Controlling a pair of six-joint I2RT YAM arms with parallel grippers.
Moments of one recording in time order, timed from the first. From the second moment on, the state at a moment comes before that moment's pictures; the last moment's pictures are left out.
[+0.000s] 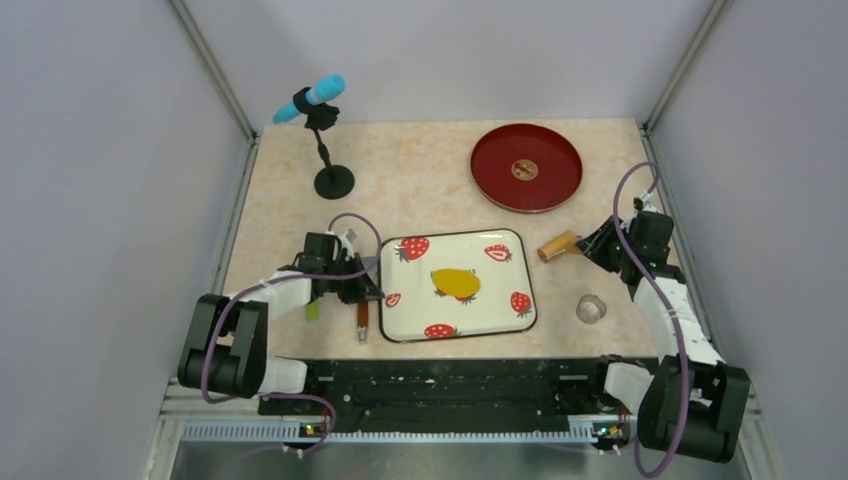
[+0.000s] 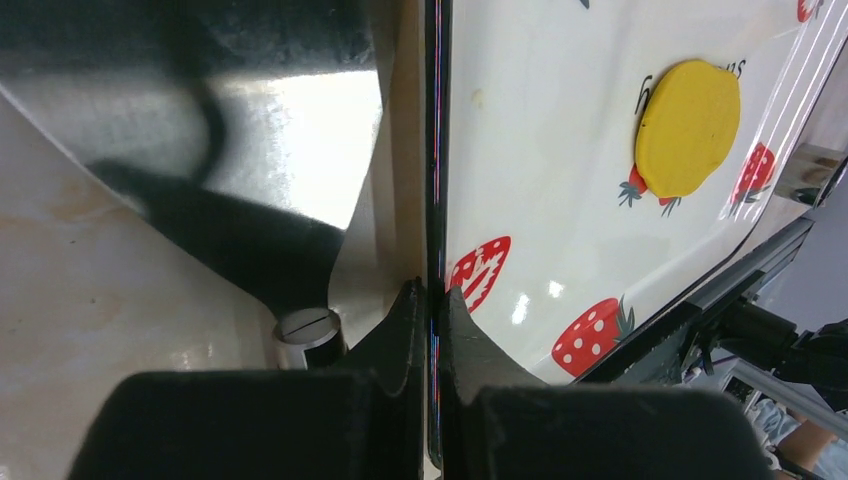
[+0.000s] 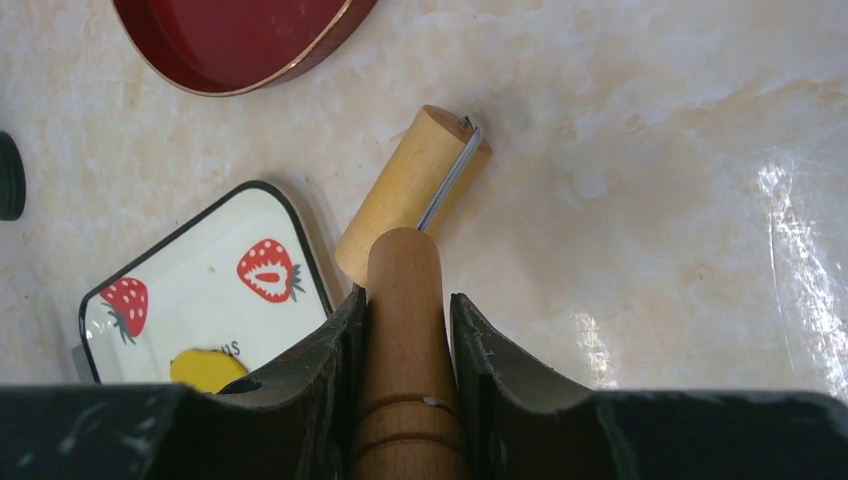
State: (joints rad) left arm -0.16 1.36 0.49 -0.14 0.53 -0.51; right arm -0.20 1.05 0.59 -0.25 -0.28 0.46
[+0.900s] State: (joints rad) left arm -0.28 1.32 0.54 -0.19 0.42 -0.65; right arm -0.20 1.05 0.77 -0.56 -0.11 0.43
